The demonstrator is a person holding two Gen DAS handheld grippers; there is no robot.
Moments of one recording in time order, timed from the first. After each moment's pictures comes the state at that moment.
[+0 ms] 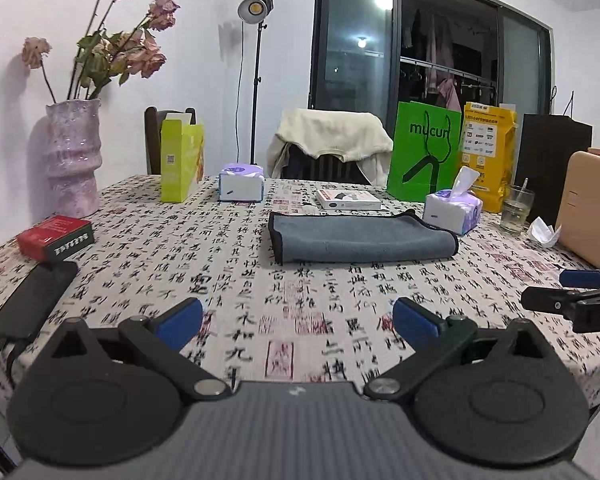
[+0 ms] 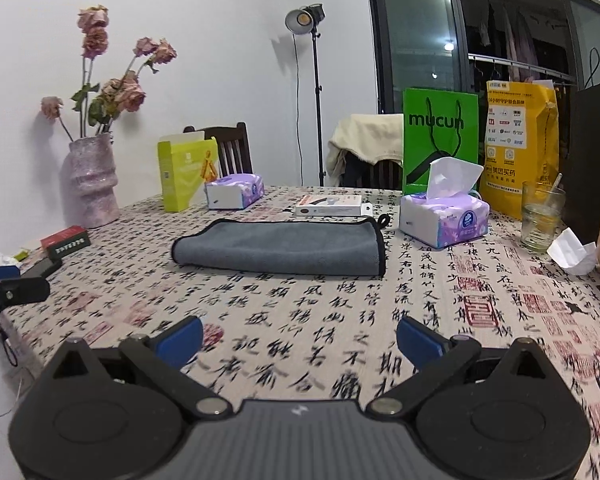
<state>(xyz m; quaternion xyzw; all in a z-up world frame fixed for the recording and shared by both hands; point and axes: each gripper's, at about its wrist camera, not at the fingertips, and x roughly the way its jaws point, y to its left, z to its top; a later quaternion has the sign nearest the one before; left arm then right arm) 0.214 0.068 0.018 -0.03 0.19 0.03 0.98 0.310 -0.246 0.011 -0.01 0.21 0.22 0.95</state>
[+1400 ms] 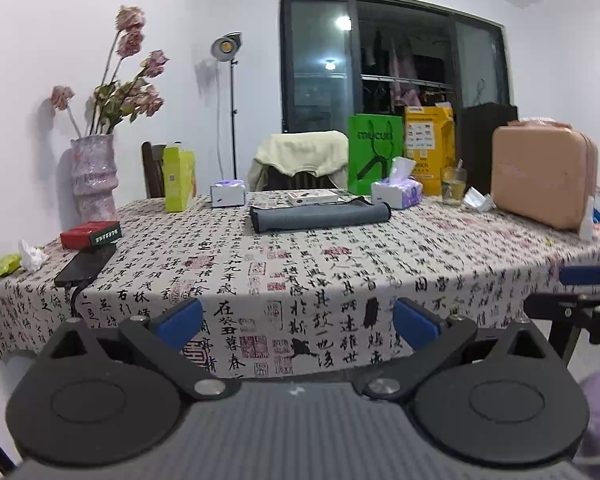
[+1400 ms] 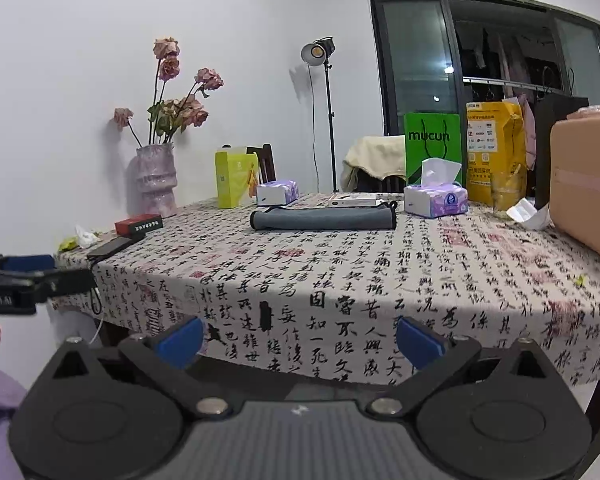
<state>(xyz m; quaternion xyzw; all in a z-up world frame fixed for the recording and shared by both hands) 0.019 0.025 -0.006 0.03 0.15 0.00 0.99 0.071 -0.278 -0.012 0.01 0.18 0.23 0.96</state>
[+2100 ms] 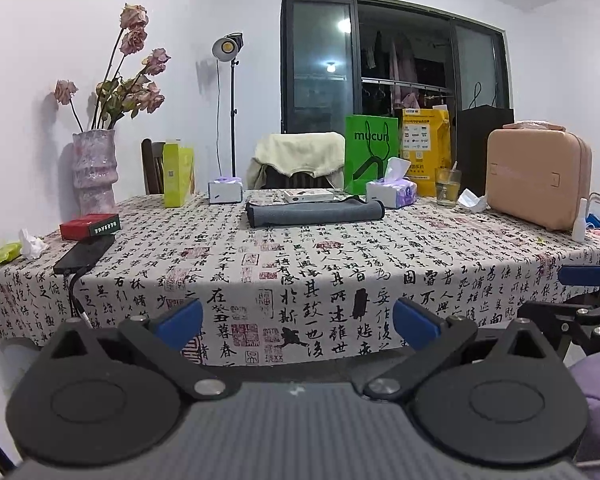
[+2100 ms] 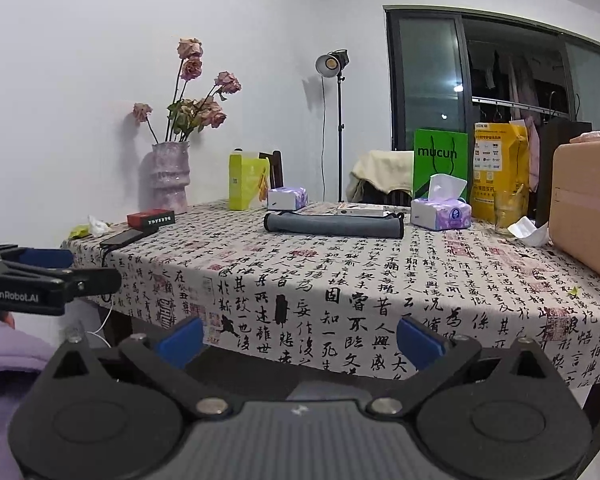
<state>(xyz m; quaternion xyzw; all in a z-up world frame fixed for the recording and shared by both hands) 0.003 0.019 -0.014 0.01 0.14 0.00 0.99 0.037 -0.267 -0.015 -0.02 0.15 0.23 0.96</state>
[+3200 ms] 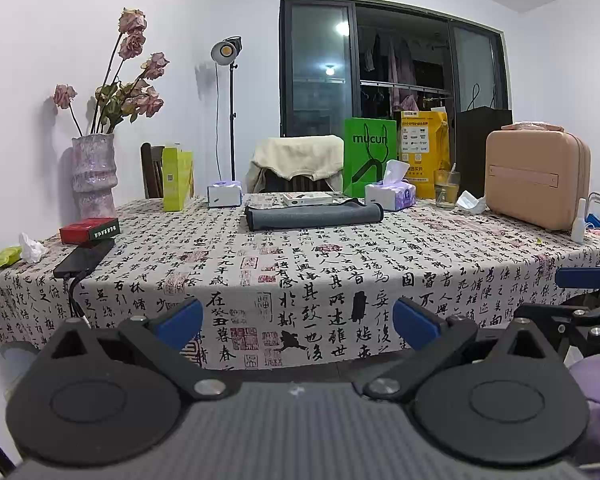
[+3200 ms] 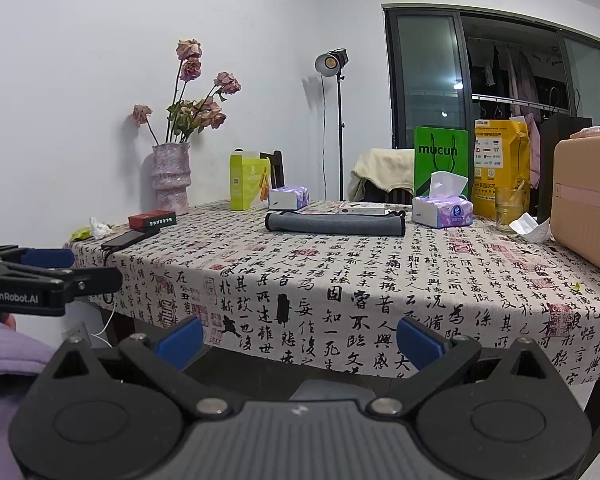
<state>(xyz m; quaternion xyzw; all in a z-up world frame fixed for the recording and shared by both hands) 0.002 0.015 -0.014 0.01 0.14 0.00 0.99 0.037 -0.265 -0.016 -0.01 0.15 0.23 0.96</state>
